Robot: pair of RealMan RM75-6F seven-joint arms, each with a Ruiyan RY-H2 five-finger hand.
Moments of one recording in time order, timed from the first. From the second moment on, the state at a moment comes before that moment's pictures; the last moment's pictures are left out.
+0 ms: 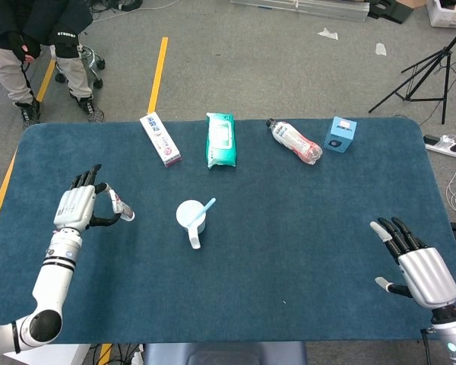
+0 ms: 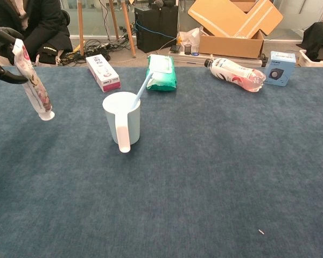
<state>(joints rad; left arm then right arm) -0.67 -1.18 -0.30 -1.87 0.64 1.15 0.43 0.11 -1.01 -0.01 -1.66 -1.70 1.49 -0.05</state>
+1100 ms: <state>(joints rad) -0.78 -1.01 -0.40 -2.16 0.49 1.22 0.46 0.11 -1.01 -0.02 -1.66 -1.71 1.50 -0.04</state>
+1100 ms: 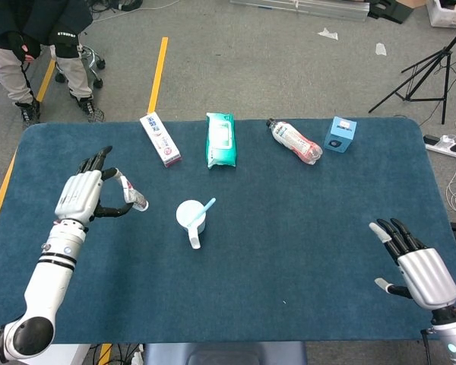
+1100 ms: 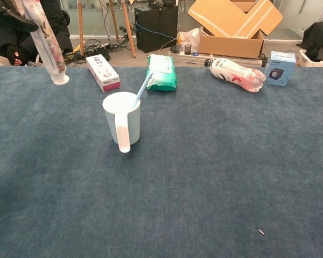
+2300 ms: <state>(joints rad) -1.00 -1.24 -0.41 -2.11 0.38 1.30 0.54 0.10 -0.99 -0.03 -1.65 -1.73 1.52 0.00</state>
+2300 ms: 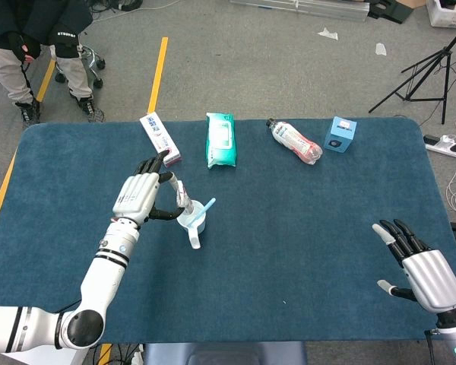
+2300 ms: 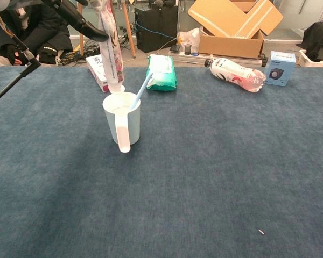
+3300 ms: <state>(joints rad) -1.00 -1.36 -0.36 -1.97 0.36 1.26 0.52 0.10 -0.99 -0.03 -1.65 -1.74 1.53 0.02</state>
